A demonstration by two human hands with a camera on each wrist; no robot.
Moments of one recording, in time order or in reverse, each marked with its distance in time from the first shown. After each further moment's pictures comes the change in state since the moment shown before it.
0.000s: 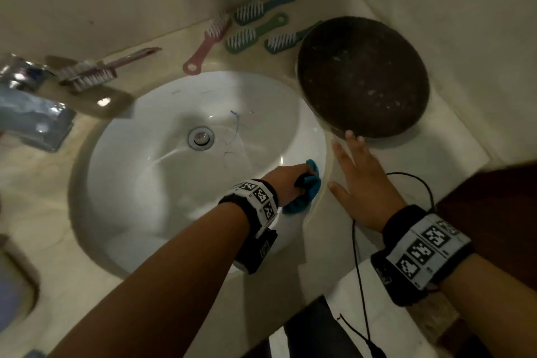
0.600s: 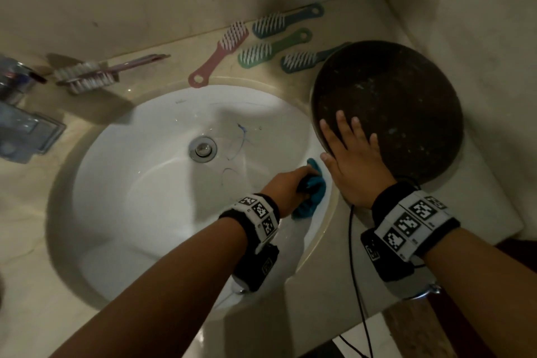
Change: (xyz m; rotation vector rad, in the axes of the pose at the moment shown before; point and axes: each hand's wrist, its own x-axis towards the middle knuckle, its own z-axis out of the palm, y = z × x) left_hand 0.051 -0.009 -0.010 -0.216 0.238 -0.059; right_hand 0.111 0.006 -0.033 -0.225 -0.021 -0.135
